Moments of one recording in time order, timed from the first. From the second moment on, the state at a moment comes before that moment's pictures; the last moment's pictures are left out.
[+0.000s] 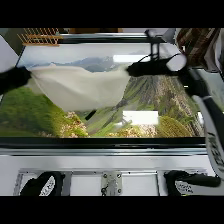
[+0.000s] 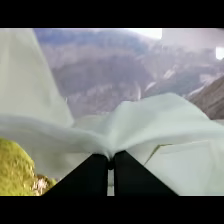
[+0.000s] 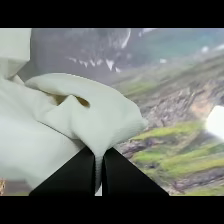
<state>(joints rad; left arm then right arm) 0.16 -0.82 1.27 1.23 -0.95 -1.59 0.22 -1.40 1.60 -0.99 0.91 1.23</state>
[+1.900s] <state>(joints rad) -0.05 -1.48 1.27 1.14 -1.08 -1.60 0.15 -1.22 1.39 -1.32 0.95 1.51</state>
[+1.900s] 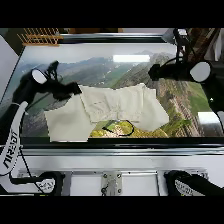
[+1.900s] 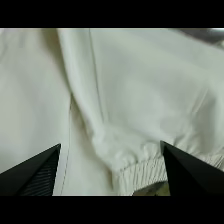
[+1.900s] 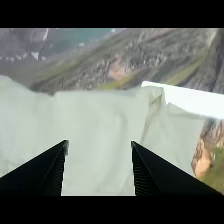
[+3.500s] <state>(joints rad) -0.20 -1.51 1.04 0.79 -0.93 -1.42 -0.04 -1.37 0.79 -0.75 0.88 1.39</state>
